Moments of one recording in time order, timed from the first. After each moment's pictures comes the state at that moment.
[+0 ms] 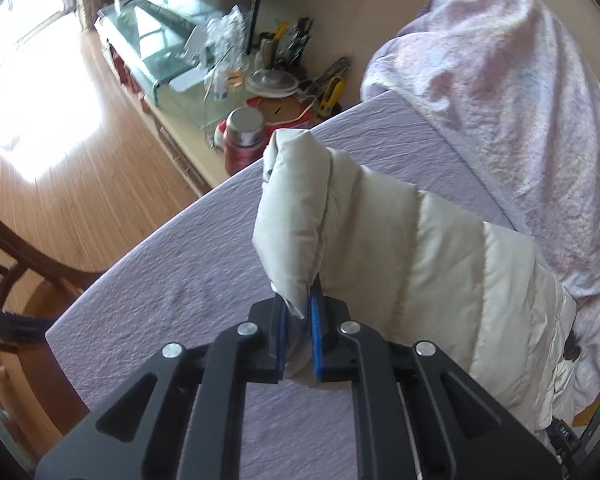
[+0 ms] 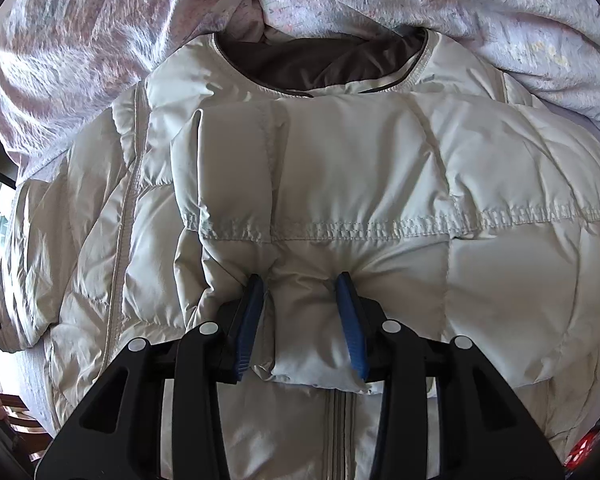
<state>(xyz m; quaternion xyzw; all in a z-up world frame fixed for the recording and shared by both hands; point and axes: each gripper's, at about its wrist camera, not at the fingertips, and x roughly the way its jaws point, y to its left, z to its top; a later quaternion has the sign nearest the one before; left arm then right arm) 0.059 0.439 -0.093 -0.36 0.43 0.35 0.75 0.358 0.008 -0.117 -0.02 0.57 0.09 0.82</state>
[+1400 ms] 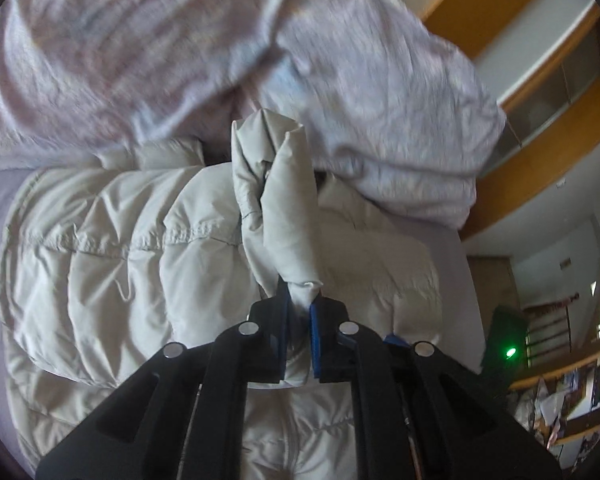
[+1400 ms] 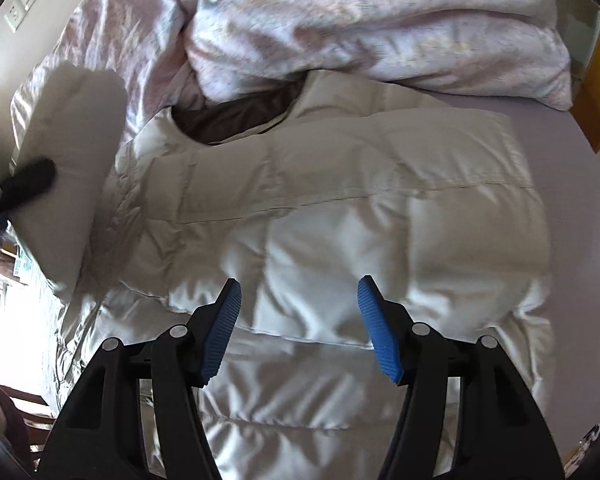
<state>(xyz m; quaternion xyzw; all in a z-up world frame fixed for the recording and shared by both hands) 0.304 0.028 -0.007 -0.22 0.47 -0.06 0.85 0.306 -0.142 -0.066 0.04 0.51 0.10 0.85</state>
